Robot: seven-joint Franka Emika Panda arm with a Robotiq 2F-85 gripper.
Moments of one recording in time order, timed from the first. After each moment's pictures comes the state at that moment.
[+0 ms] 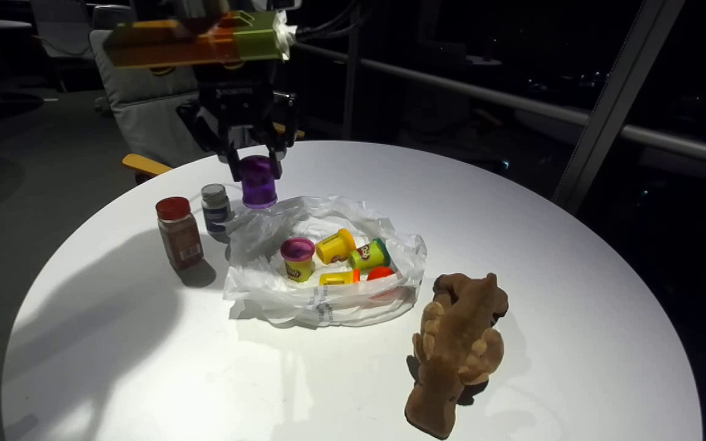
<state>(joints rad) 0.11 0.13 0.04 -2.32 -0.27 2.56 -0.11</state>
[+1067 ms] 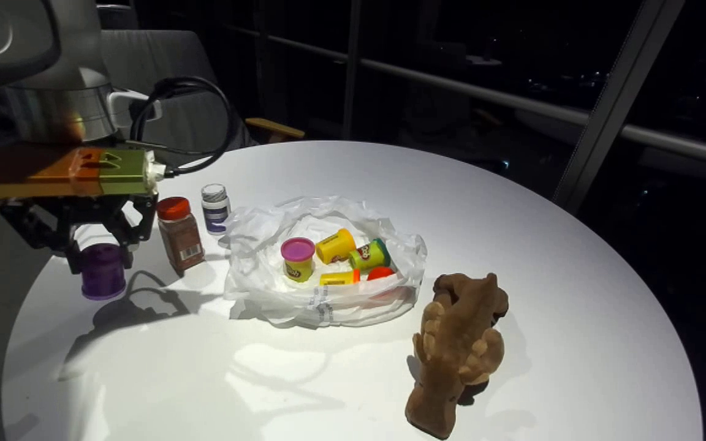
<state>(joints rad) 0.12 0.21 0.30 -2.58 0.04 2.77 -0.49</state>
